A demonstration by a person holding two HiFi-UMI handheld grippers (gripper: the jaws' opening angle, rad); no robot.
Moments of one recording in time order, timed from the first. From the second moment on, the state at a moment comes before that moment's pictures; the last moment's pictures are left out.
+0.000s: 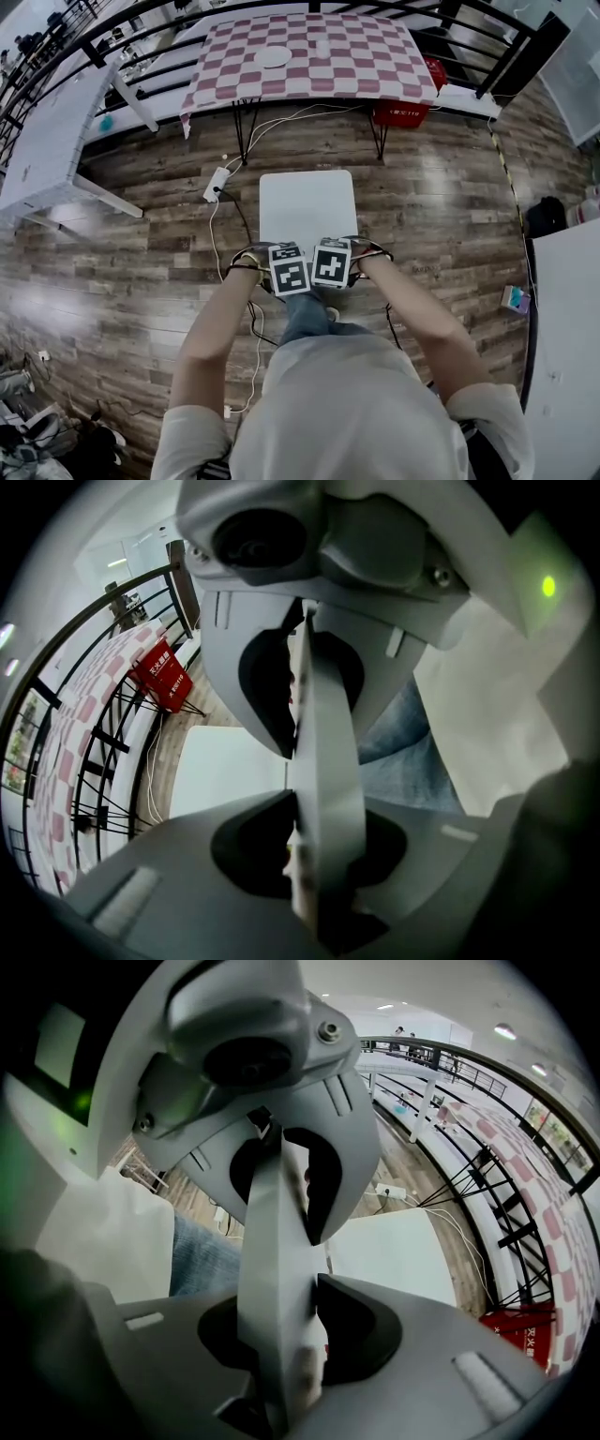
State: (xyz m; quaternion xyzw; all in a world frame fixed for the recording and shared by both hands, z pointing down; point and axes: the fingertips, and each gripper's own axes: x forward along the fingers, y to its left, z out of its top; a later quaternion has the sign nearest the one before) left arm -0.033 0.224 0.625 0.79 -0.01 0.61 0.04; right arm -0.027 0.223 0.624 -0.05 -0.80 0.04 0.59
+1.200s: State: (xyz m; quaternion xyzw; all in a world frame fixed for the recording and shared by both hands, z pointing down) left arm -0.041 0.224 0.577 0.80 -0.05 0.60 0.00; right arm -0.009 0.220 0.580 -0.04 -0.81 -0.03 0.59
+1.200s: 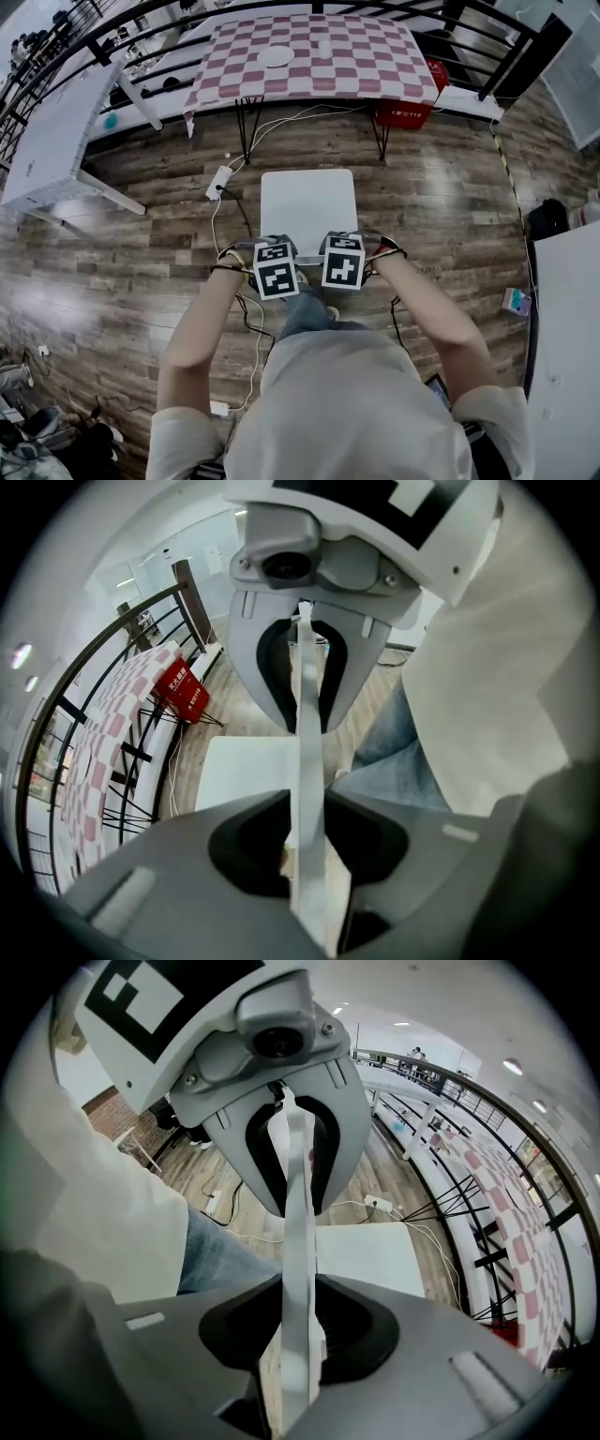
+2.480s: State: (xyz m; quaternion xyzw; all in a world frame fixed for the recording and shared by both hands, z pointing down) left arm -0.024 0.198 0.512 0.85 -0.20 0.48 0.03; right arm 0.002 0.196 0.522 0.09 -0.85 -0.04 0.51
